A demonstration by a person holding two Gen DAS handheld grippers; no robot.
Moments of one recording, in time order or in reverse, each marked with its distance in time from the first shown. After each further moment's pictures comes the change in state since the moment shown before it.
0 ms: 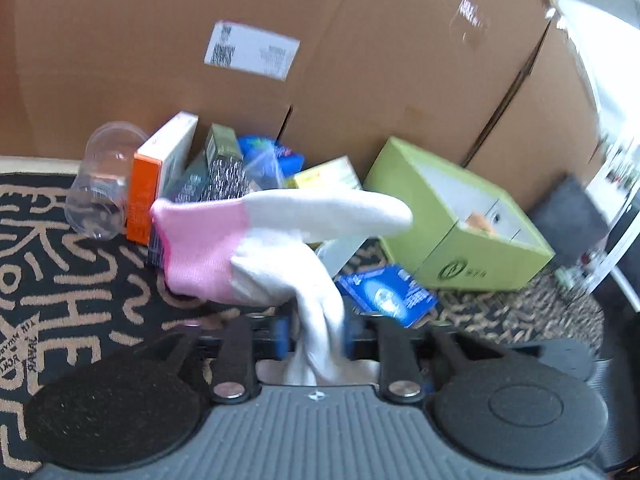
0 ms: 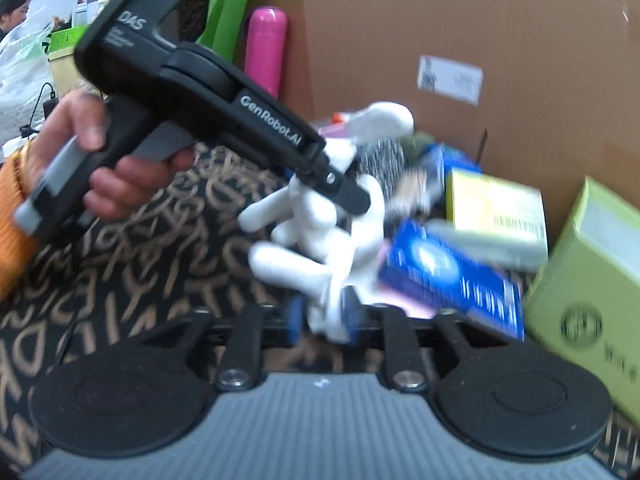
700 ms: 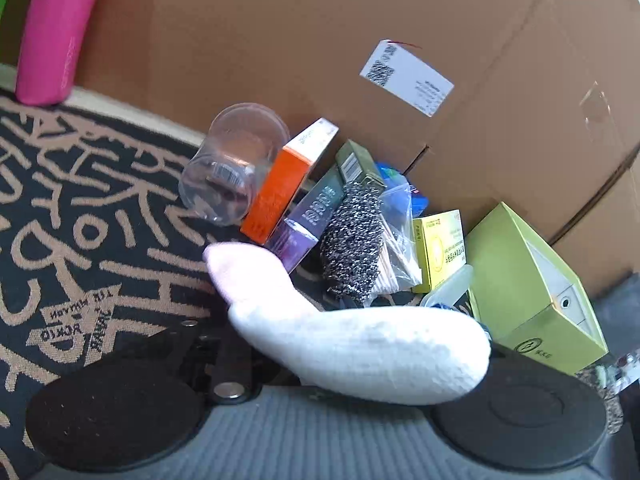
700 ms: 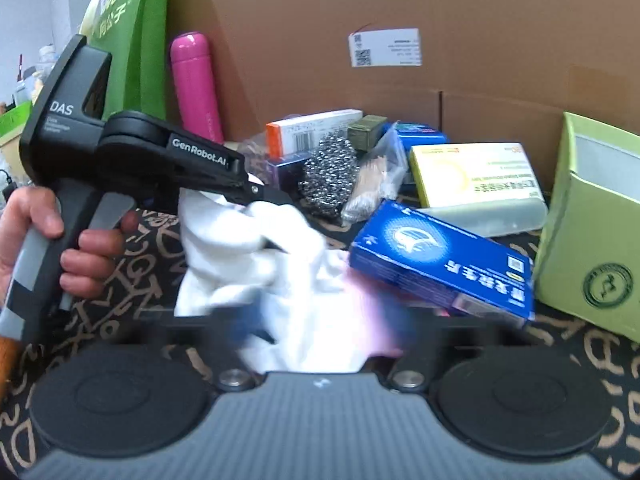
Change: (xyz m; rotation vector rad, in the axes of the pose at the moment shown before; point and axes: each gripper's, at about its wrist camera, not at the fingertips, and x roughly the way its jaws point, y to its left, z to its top) left arm -0.004 0.059 0.008 -0.301 -0.079 0.175; right arm 0.040 -0.029 0.011 0.249 -0.045 -0.005
